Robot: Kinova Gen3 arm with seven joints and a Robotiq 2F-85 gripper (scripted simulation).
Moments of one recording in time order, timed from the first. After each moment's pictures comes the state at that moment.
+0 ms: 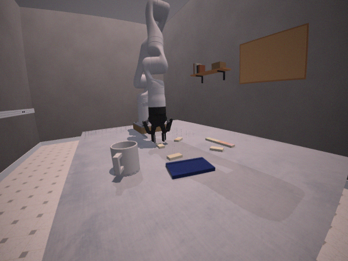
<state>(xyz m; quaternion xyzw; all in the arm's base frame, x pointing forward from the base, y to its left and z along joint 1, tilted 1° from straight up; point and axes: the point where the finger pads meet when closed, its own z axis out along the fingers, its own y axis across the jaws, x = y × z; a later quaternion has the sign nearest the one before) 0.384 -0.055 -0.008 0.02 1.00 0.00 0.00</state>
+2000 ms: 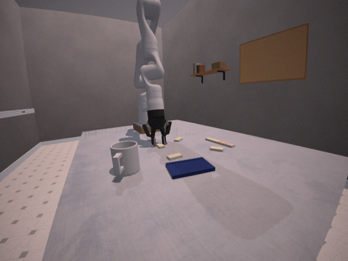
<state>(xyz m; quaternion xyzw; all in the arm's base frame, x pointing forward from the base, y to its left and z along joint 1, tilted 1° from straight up) 0.382 -0.054 -0.023 0.02 1.00 0.00 0.07</state>
